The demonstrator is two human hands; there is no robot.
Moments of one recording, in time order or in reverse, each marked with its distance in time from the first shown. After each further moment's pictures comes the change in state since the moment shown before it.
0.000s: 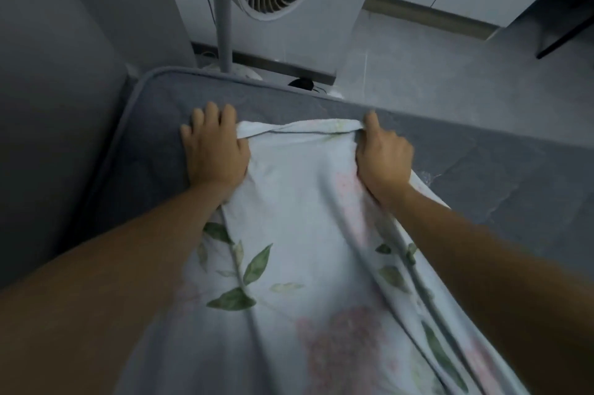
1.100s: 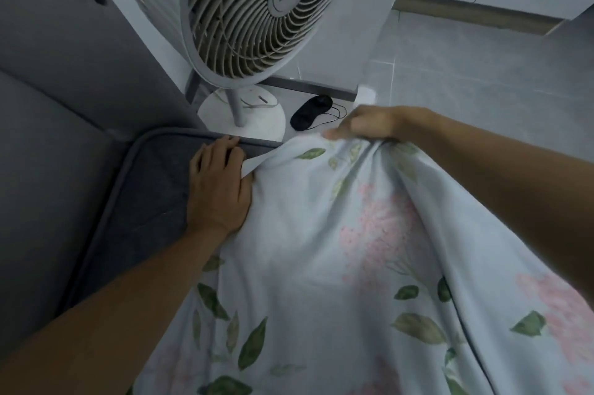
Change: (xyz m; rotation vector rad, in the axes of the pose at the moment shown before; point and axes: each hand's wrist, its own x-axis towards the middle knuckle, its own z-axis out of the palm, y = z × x) left_hand 0.062 0.007 0.022 -0.105 -0.058 0.132; right_hand 0.223 -0.007 0.011 0.411 -1.100 -0.033
